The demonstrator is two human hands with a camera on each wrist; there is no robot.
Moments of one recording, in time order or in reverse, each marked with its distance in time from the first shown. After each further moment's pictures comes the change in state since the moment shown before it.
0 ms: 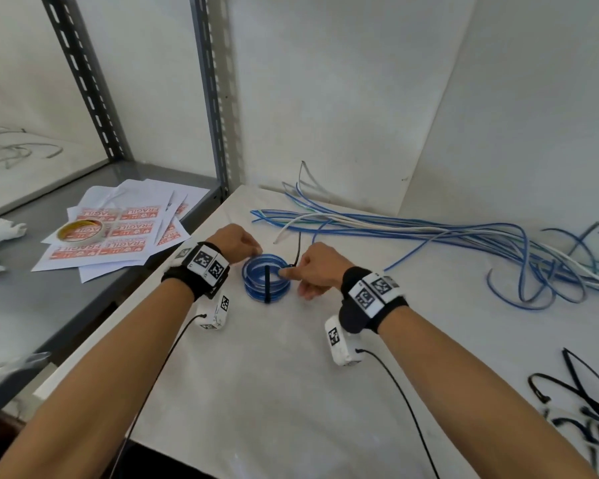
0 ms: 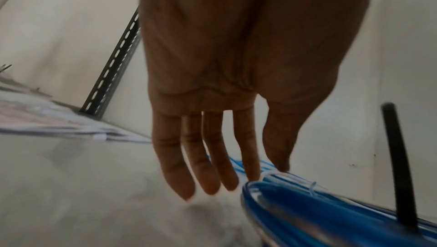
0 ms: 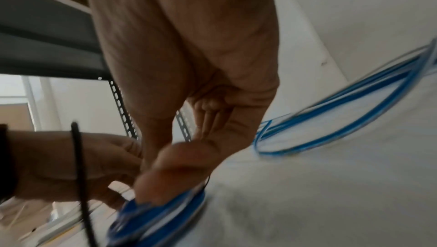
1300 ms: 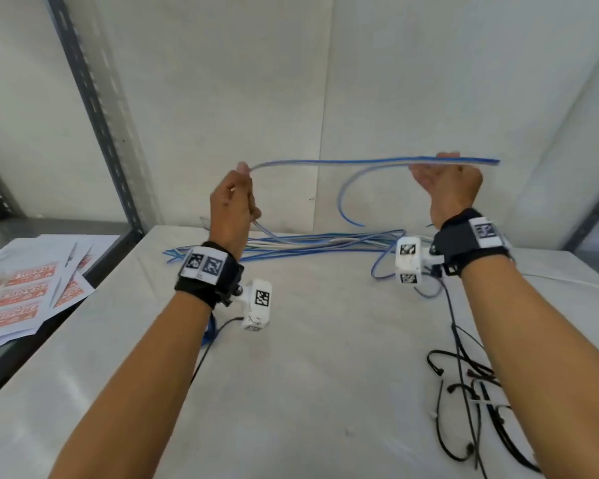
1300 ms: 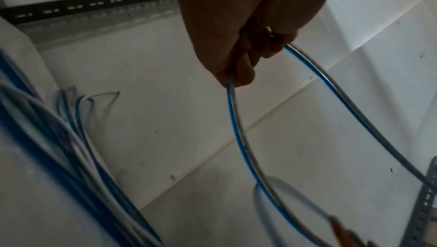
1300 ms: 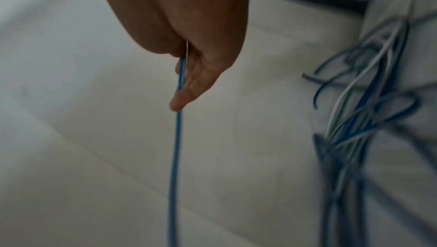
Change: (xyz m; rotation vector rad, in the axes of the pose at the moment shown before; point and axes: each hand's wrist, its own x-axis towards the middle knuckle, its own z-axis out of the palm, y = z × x) left_hand -0.024 0.215 0.028 -1.329 0.356 0.614; right_hand -0.118 0.142 -0.266 1.224 1.281 -0.421
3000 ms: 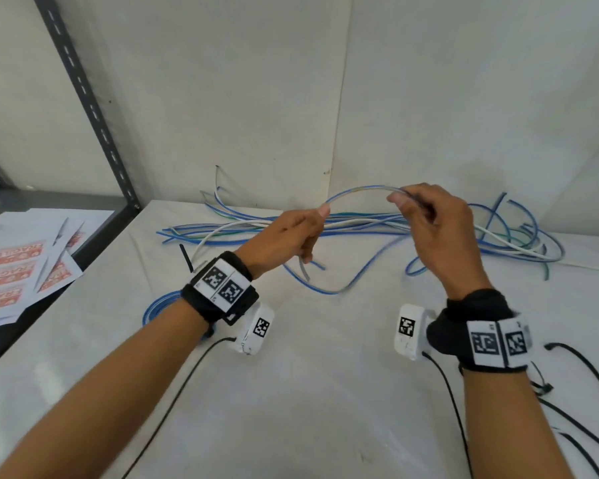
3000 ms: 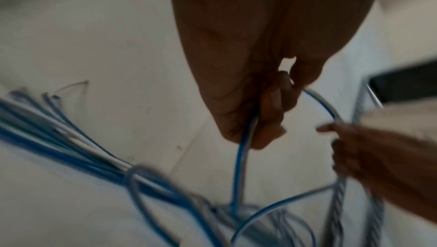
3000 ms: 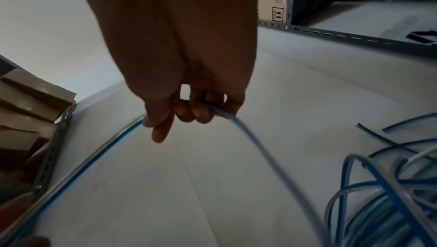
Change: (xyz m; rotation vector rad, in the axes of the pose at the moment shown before) left_hand -0.035 -0.039 0.010 0.373 -0.642 -0.370; right_hand -0.087 0.047 -0.026 -0.773 -0.530 -0.479
